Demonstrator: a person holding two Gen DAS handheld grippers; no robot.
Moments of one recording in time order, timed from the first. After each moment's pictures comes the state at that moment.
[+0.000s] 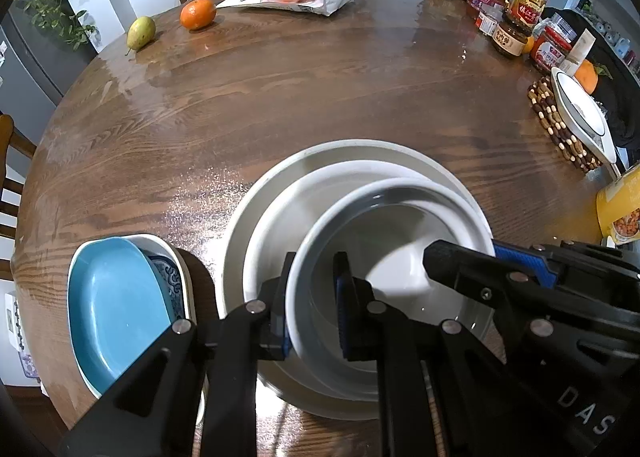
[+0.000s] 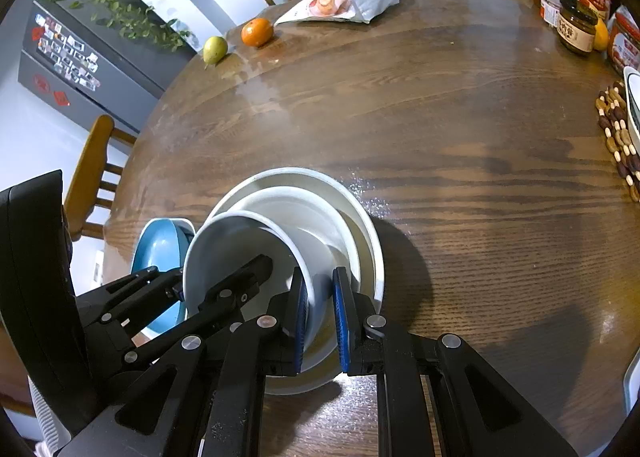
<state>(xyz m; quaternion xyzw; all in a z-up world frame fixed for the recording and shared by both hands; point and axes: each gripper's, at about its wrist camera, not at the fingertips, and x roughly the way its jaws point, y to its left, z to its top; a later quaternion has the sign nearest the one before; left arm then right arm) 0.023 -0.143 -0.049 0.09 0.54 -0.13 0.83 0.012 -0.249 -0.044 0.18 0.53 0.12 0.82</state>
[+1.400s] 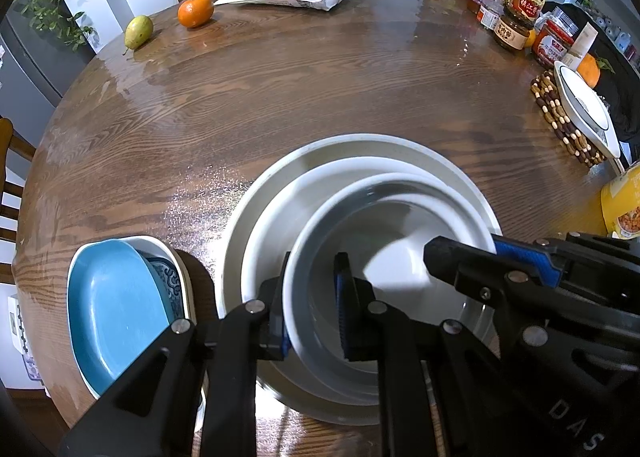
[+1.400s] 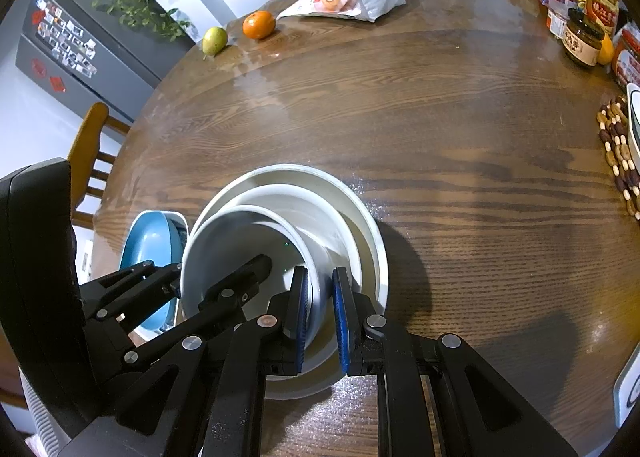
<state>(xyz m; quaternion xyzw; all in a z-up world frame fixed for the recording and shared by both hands) 0.024 -0.143 -0.055 0.10 0.54 -0.13 0.82 0.015 -0.242 -0.045 0.15 0.54 0.11 0.82</state>
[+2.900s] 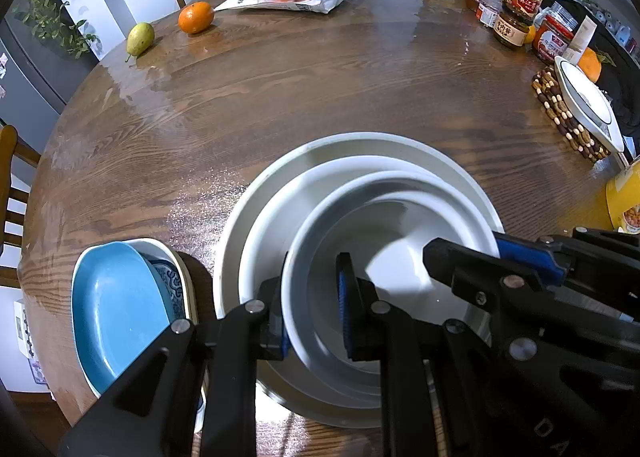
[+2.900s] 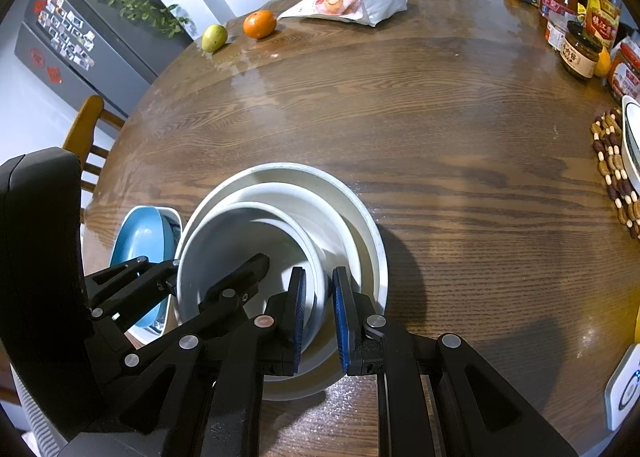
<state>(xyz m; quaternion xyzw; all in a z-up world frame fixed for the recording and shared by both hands) 0.023 -0.142 -0.055 0.11 0.53 -0.13 0.83 0.017 -0.237 -0.043 0.12 0.54 0.10 0.83</state>
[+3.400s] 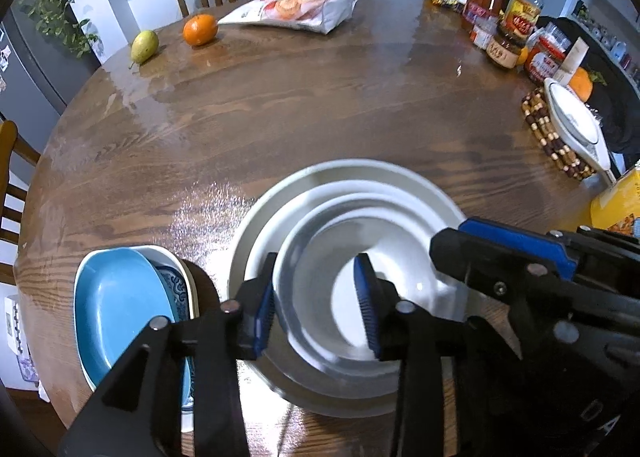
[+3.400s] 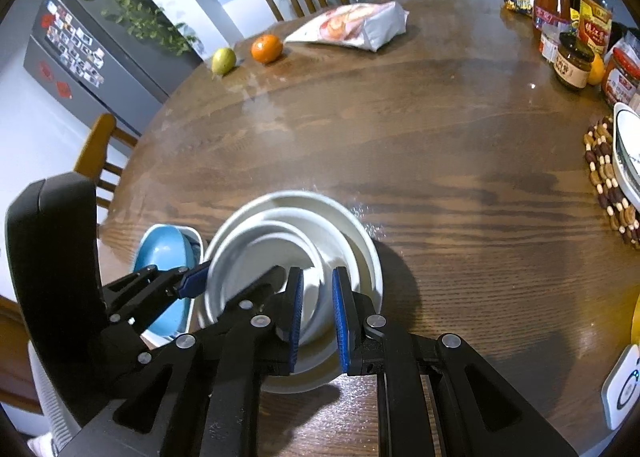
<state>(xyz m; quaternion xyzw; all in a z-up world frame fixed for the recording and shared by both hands) 0.019 -0.140 -0.035 0.09 0.51 -0.14 0.84 0.006 -0.249 -0.018 0.14 0.51 0.11 0.84</state>
